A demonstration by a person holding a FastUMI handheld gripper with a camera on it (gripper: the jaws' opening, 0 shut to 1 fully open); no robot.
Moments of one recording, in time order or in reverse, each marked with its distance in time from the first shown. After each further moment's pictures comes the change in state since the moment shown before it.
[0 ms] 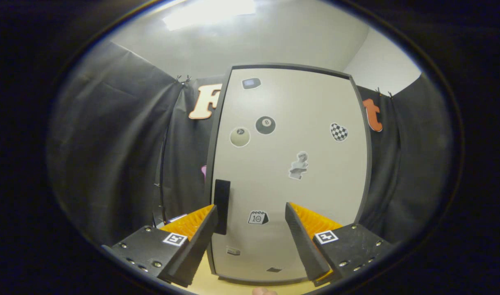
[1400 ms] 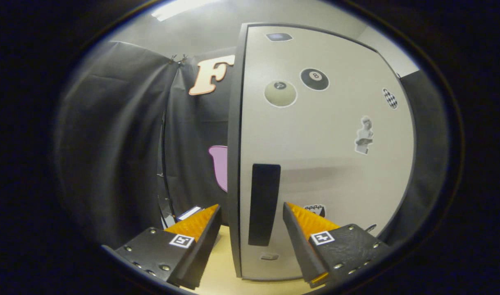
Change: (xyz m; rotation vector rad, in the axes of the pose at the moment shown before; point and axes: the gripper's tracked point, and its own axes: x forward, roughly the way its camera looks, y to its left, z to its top) arm 0.090 0.078 -0.050 0.056 0.165 -0.003
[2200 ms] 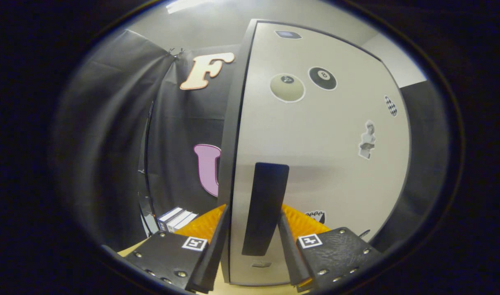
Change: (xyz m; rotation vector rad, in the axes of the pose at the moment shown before) arm 0.023 -0.019 -0.005 -0.089 -0.030 -0.154
